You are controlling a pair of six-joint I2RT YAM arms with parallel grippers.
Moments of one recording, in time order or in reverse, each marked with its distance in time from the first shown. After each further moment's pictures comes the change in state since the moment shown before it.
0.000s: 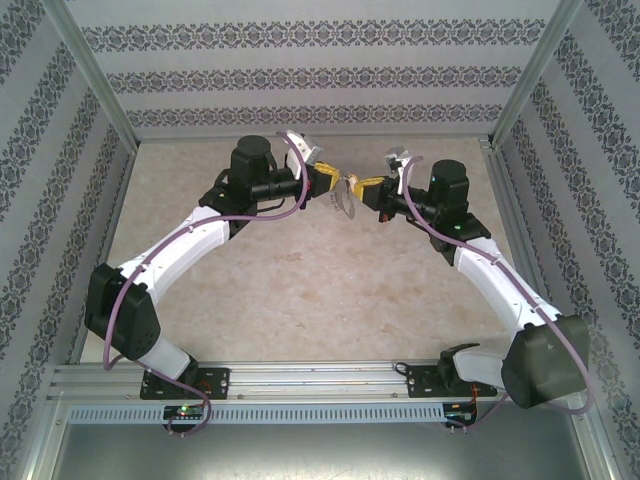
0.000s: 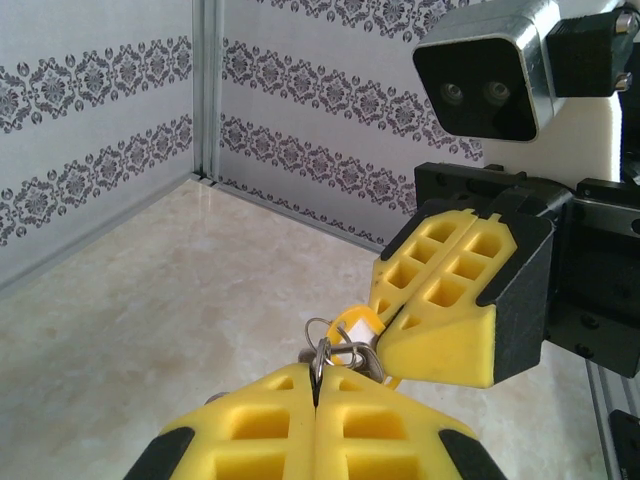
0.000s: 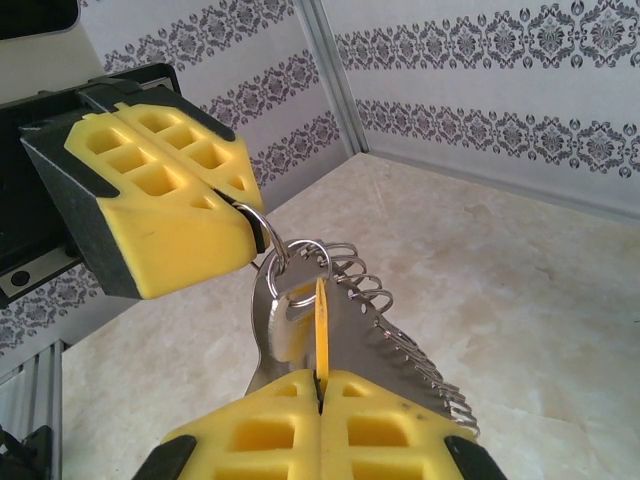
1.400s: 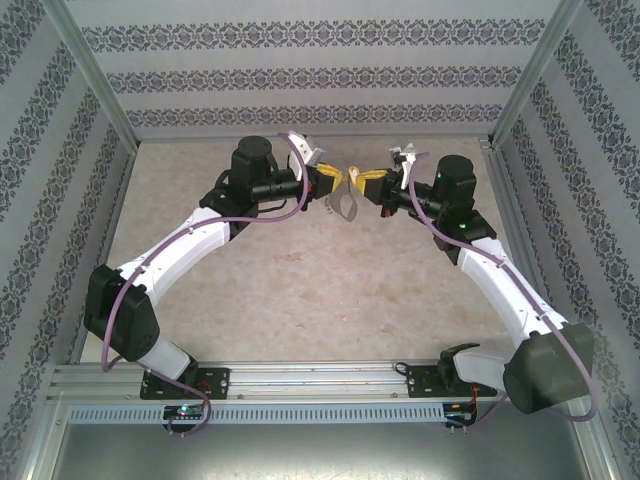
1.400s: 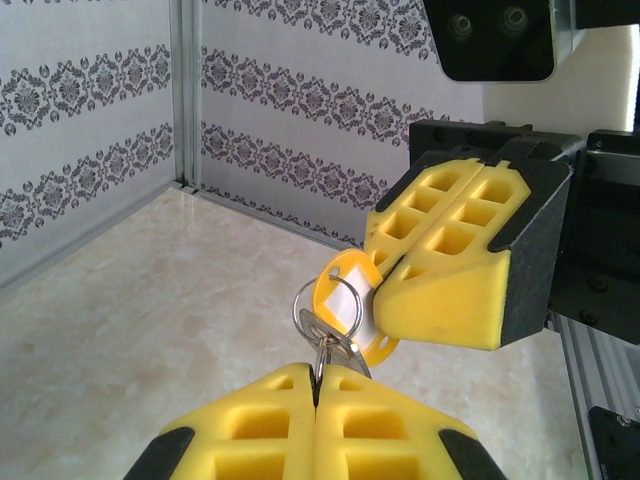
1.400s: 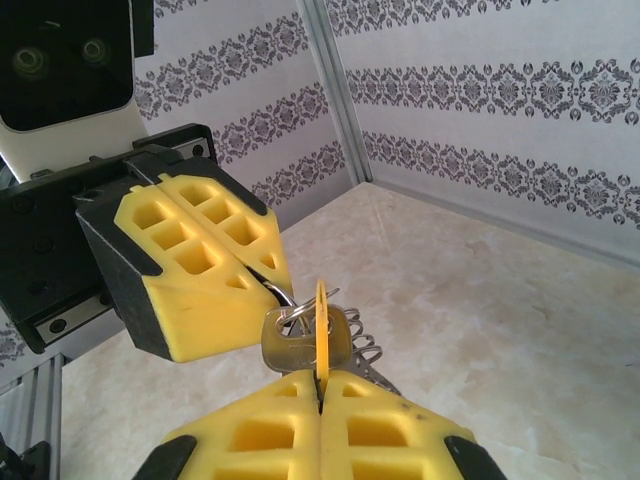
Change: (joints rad) left arm -0.013 -0.005 0.000 0.009 0.021 -0.003; right arm 0.001 -0.026 0.047 -0.008 0.002 0.000
